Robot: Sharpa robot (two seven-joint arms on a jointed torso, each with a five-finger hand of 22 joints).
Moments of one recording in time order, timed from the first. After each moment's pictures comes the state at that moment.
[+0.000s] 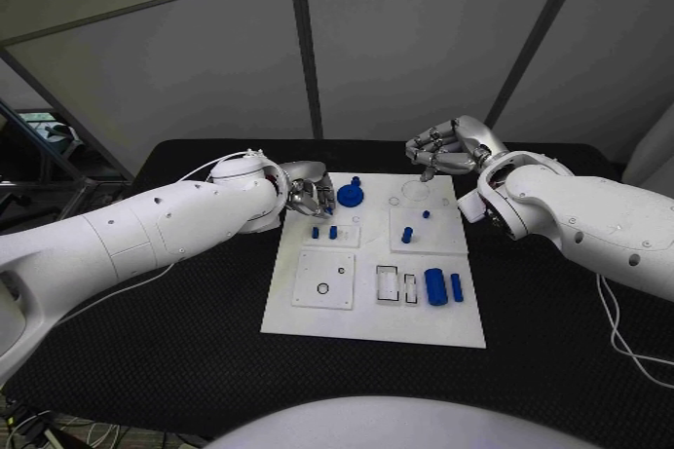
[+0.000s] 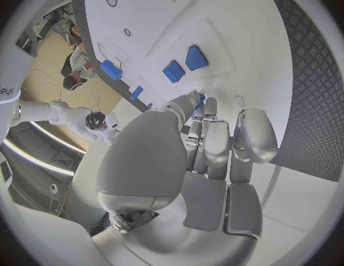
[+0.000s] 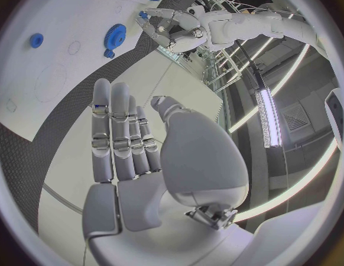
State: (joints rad) left arm 1.14 -0.61 0.07 1.18 -1.38 0.01 -0.09; left_hand 1.46 -0.15 0.42 0.06 0.13 1.00 0.14 0.20 0.19 1.06 0.07 0.40 0.13 1.45 -0.01 1.29 1.02 0.12 1.46 0.09 1.09 1.31; right arm 1.15 -0.67 0.09 1.29 -0.82 -0.39 0.07; right_hand 1.34 -0.11 0.23 0.20 0.52 0.93 0.17 0.18 0.08 1.09 0.09 0.39 0.32 1.33 0.01 0.54 0.63 0.17 1.19 0.11 0.50 0.32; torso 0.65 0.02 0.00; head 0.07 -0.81
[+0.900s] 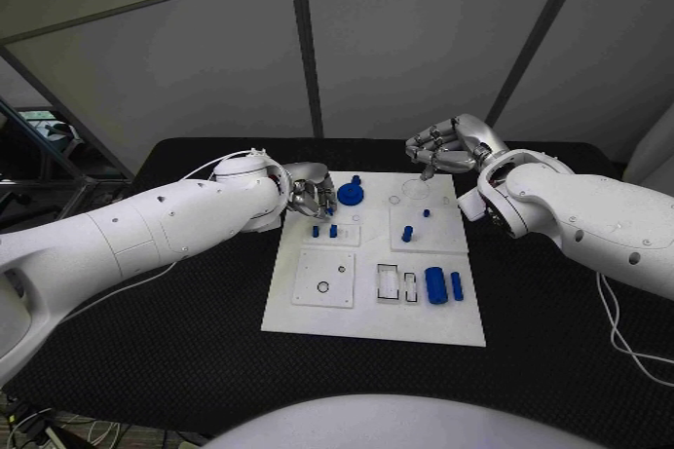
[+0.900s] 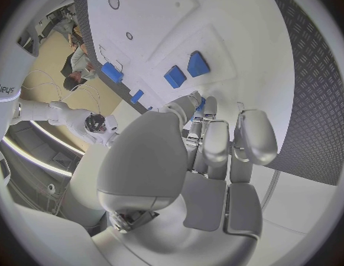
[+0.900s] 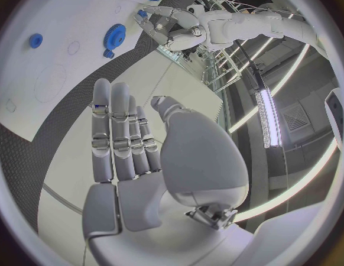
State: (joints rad) left arm 1.14 -0.59 0.07 1.17 -1.38 0.05 -0.09; left_hand 1.45 -0.16 0.42 0.06 0.13 0.98 0.14 0.17 0.17 1.07 0.07 0.40 0.14 1.45 -0.01 1.29 1.02 0.12 1.46 0.09 1.11 1.31; right arm 1.15 -0.67 0.09 1.29 -0.82 -0.39 0.07; right_hand 1.34 -0.11 0.23 0.20 0.52 0.93 0.17 0.18 0.08 1.09 0.09 0.39 0.32 1.33 0.01 0.54 0.63 0.17 1.19 0.11 0.50 0.32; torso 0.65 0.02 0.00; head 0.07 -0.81
